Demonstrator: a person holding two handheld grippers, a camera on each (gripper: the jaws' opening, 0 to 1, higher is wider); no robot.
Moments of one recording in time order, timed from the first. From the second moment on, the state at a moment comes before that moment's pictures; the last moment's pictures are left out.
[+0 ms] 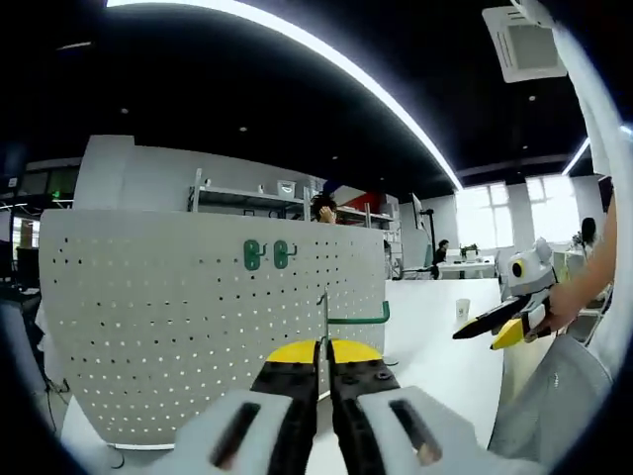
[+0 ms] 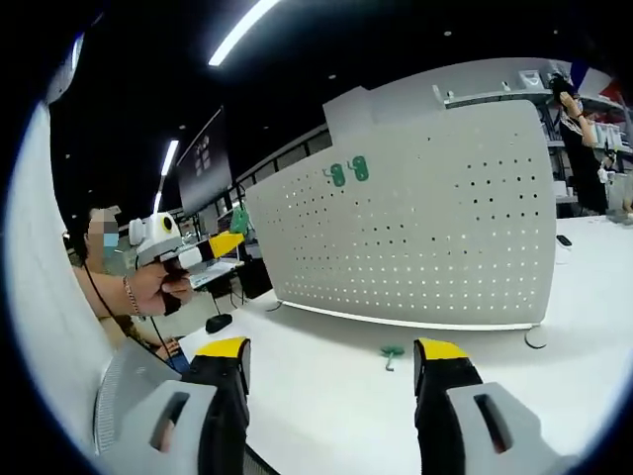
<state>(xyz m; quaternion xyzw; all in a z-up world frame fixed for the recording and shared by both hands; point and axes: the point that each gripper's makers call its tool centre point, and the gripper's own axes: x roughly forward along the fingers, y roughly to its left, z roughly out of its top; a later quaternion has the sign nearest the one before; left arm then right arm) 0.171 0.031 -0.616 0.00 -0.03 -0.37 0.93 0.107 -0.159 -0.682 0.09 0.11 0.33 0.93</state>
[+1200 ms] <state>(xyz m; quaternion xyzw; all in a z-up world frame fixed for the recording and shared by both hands) 0.170 0.016 -0.616 -0.01 -0.03 -0.37 0.93 0.134 -0.078 -0.625 0.16 0.01 0.41 0.90</state>
